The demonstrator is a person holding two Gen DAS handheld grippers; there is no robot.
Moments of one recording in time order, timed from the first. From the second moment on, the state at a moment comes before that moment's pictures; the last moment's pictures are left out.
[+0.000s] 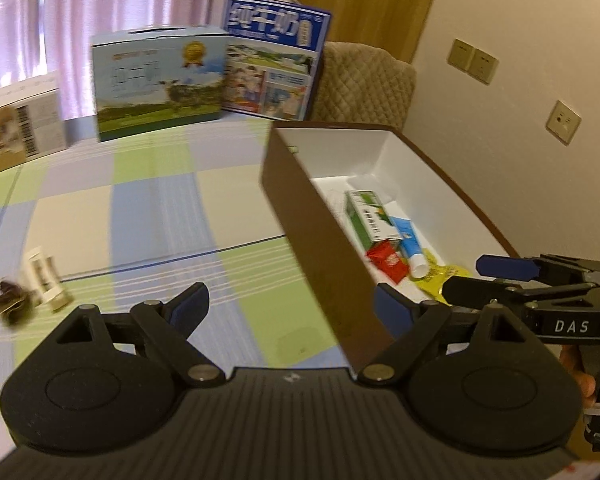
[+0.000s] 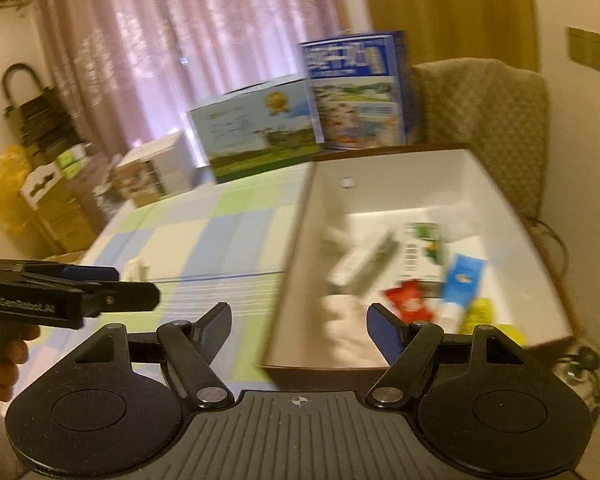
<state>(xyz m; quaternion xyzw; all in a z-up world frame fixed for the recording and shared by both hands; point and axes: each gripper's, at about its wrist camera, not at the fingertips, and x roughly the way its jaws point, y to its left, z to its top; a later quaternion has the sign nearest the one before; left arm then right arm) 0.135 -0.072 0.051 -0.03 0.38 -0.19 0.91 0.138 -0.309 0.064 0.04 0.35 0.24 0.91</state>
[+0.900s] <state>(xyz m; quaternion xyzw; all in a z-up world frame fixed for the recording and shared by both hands) 0.110 0.064 0.018 -0.06 0.40 -0.04 0.91 0.133 -0.141 -0.003 -0.03 0.40 0.32 0.86</state>
